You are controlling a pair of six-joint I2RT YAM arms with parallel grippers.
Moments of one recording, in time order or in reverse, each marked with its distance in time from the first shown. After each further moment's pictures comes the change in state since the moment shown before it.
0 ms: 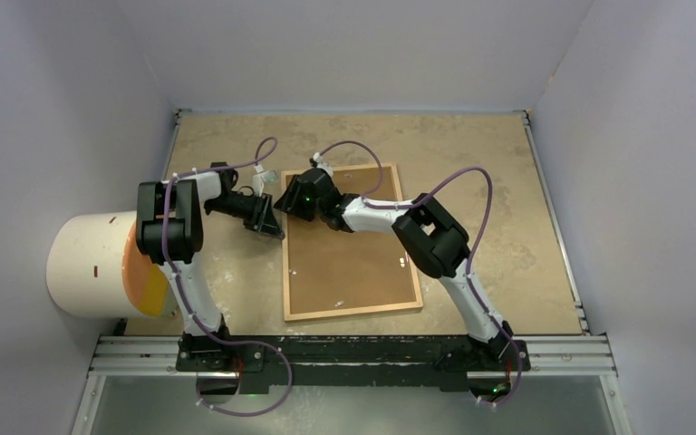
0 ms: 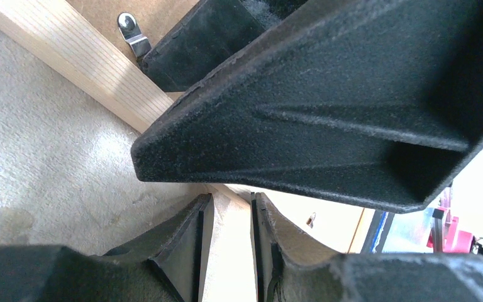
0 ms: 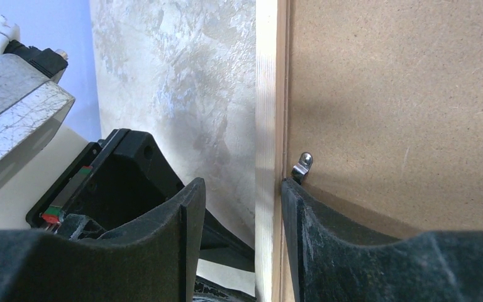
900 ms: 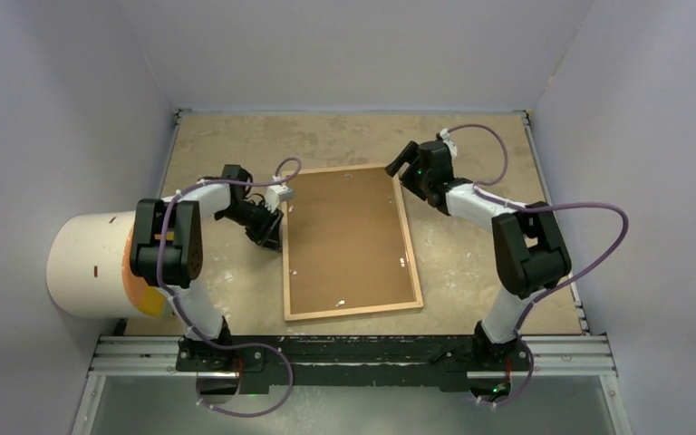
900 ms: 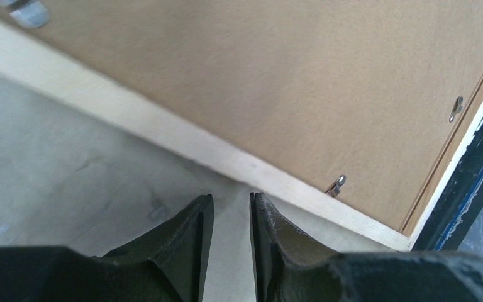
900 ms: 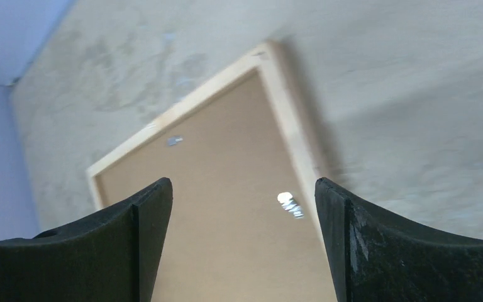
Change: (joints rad) left arm -0.092 -0.193 -0.132 0.017 -0.253 0.138; right arm -0.467 -0.562 -0.525 -0.046 0.051 -0.149
